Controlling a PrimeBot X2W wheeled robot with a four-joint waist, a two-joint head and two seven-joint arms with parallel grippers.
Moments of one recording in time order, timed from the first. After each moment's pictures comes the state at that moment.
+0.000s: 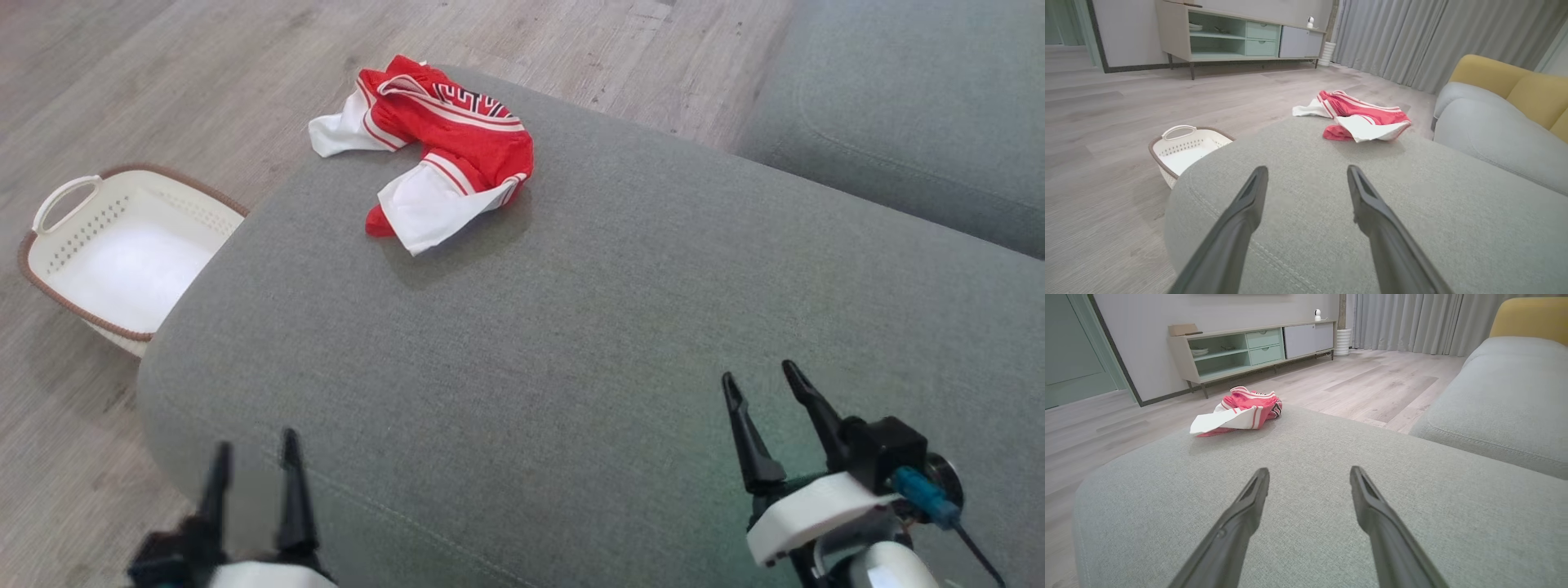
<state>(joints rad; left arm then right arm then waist) 0.09 0.37 -0.50 0.02 -0.67 0.38 -0.25 0.03 -0.04 0.15 0.19 0.11 0.12 -0.08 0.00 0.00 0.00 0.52</state>
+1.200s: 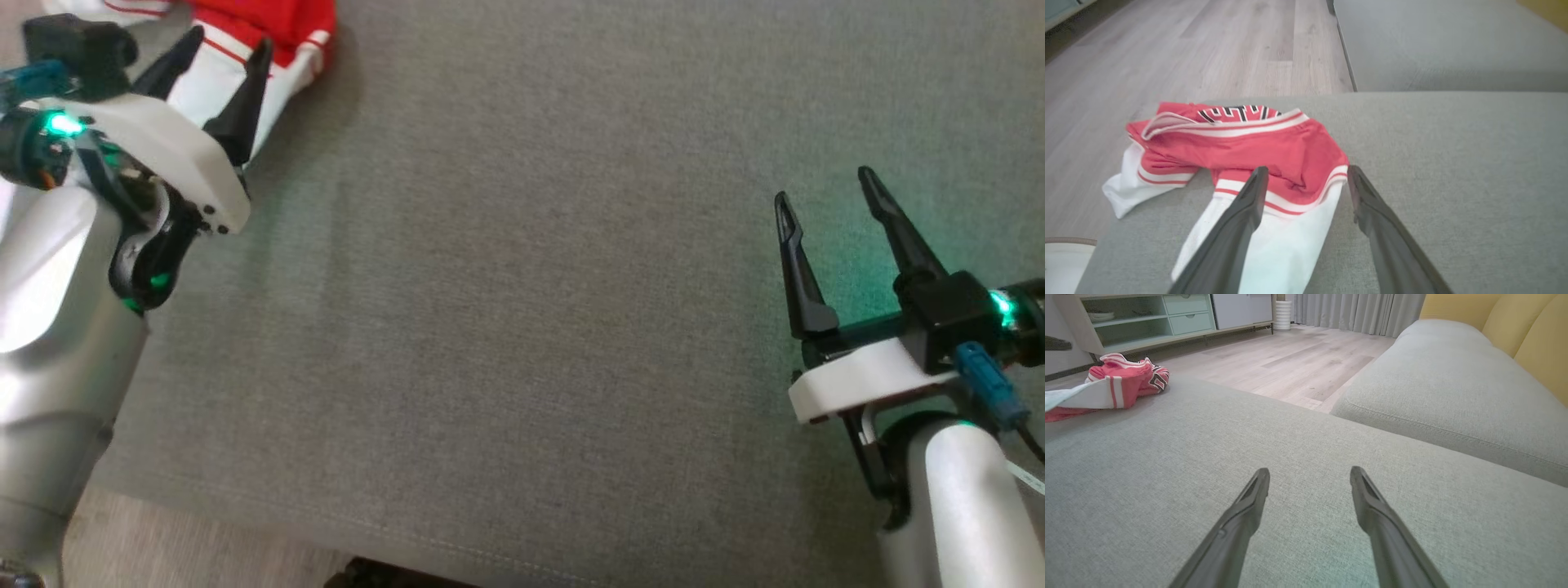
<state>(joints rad) -0.88 0.46 -0.59 0.53 -0.76 -0.11 0.21 -0.14 -0.05 0.07 -0.17 -0.14 0.12 0.10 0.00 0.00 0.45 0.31</state>
